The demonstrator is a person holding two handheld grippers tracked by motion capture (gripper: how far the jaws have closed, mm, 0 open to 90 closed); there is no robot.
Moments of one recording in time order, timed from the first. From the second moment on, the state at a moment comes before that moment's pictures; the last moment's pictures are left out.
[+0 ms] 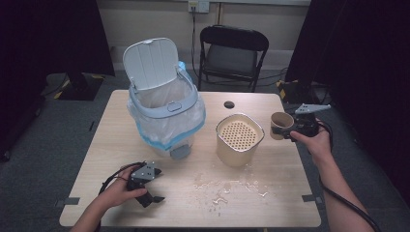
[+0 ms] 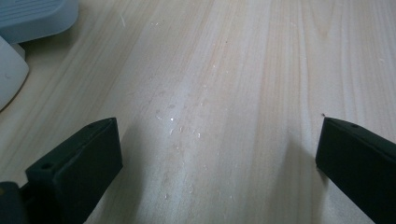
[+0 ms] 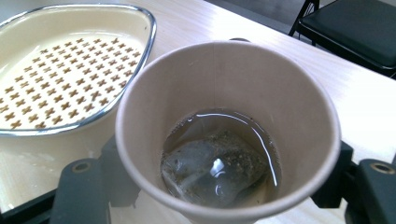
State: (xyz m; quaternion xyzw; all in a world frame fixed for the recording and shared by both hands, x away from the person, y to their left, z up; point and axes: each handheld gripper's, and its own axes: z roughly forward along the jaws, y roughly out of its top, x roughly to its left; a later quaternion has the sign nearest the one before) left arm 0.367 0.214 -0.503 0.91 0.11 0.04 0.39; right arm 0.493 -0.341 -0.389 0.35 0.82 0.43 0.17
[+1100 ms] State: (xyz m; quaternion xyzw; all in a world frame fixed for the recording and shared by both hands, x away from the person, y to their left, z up) left arm 0.367 0.214 -0.503 0.91 0.11 0.04 0.39; right arm 0.527 -0.296 -0.348 0.29 0.83 0.42 0.21
